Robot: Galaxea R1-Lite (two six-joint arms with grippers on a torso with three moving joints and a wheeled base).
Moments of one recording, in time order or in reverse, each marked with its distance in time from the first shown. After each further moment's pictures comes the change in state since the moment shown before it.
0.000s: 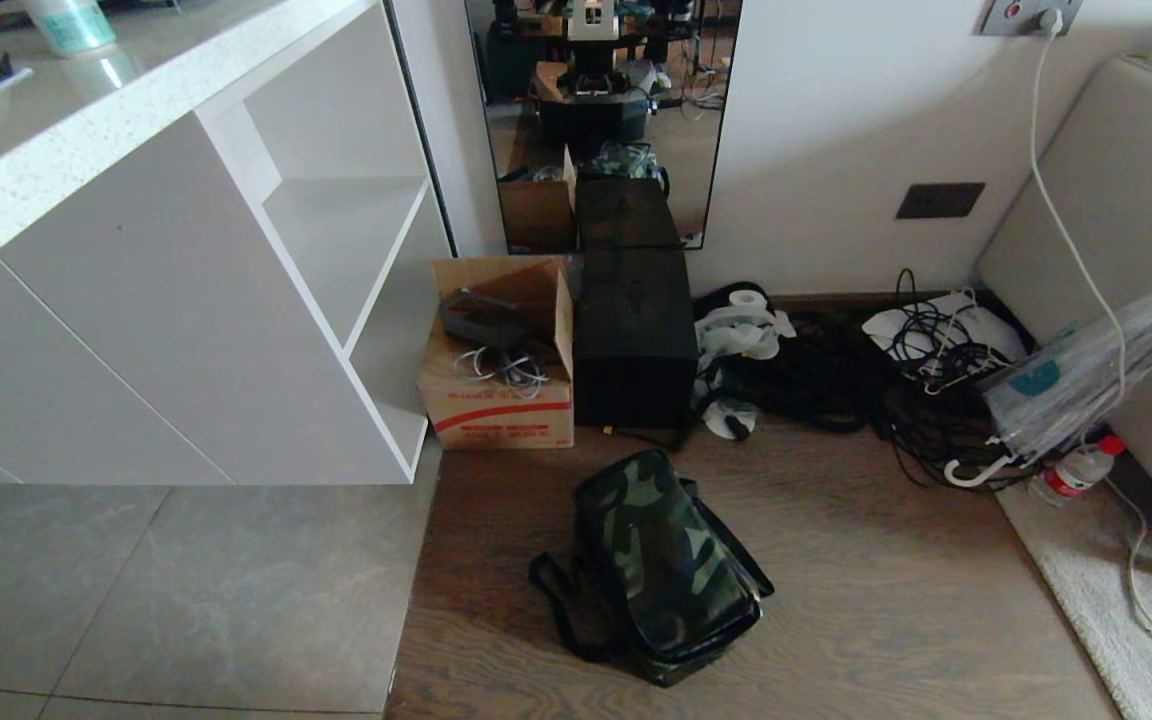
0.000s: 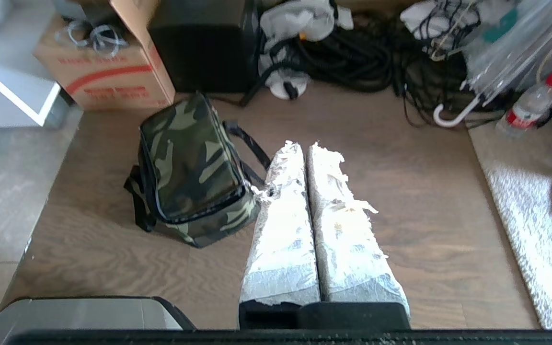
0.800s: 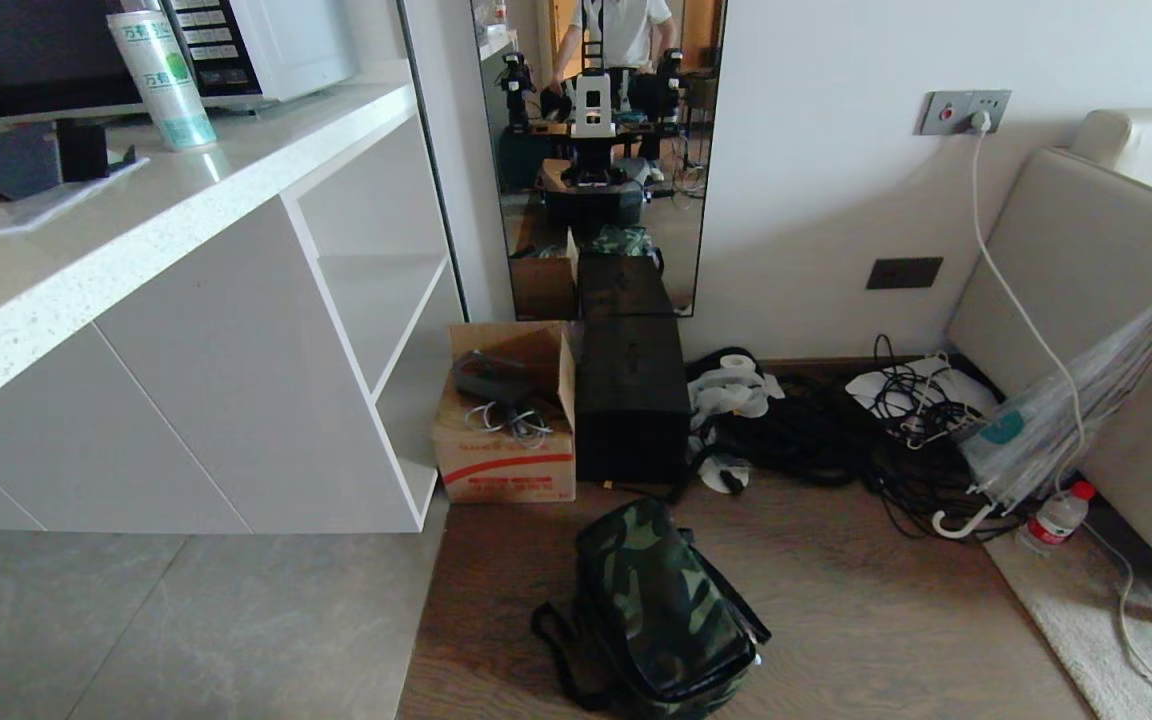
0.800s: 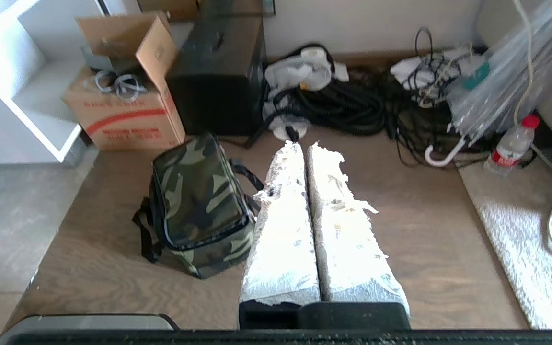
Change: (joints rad) left arm 0.000 0.000 0.000 0.000 0.000 0.000; right arm 0.000 0.000 0.000 0.000 0.000 0.000
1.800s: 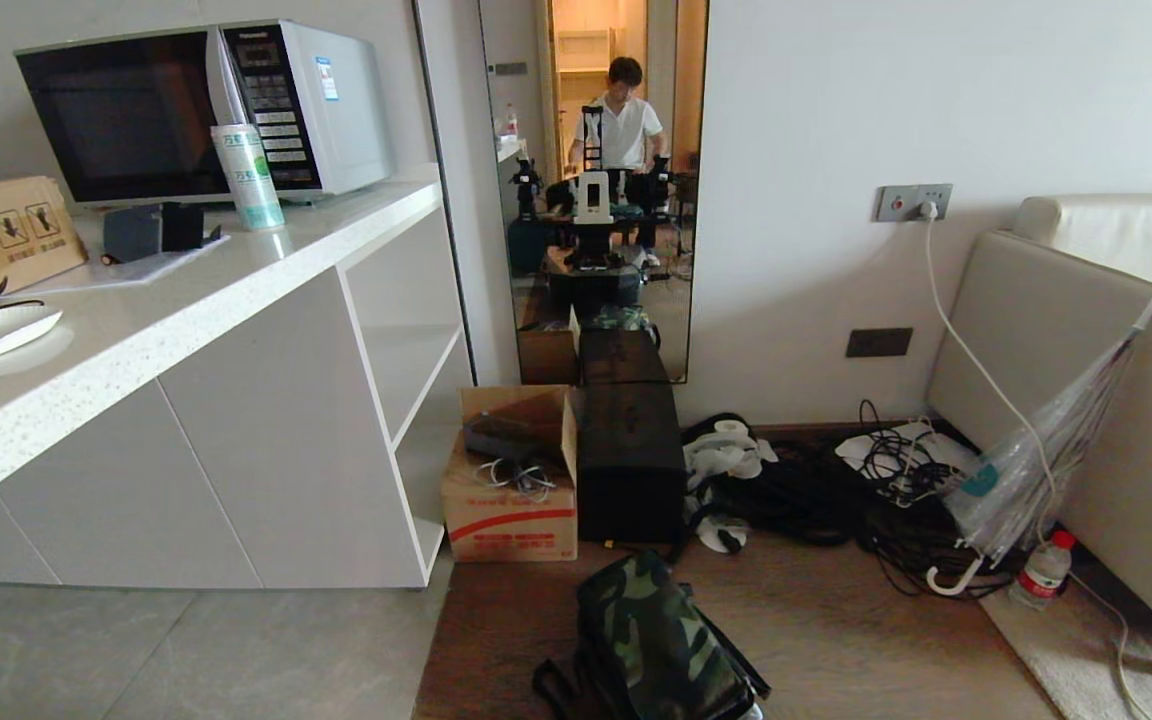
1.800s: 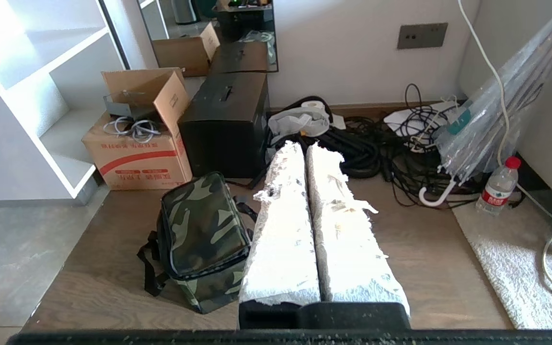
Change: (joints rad) left arm 0.000 0.000 0.000 0.000 0.000 0.005; right arm 0.000 0.000 0.000 0.000 0.000 0.000
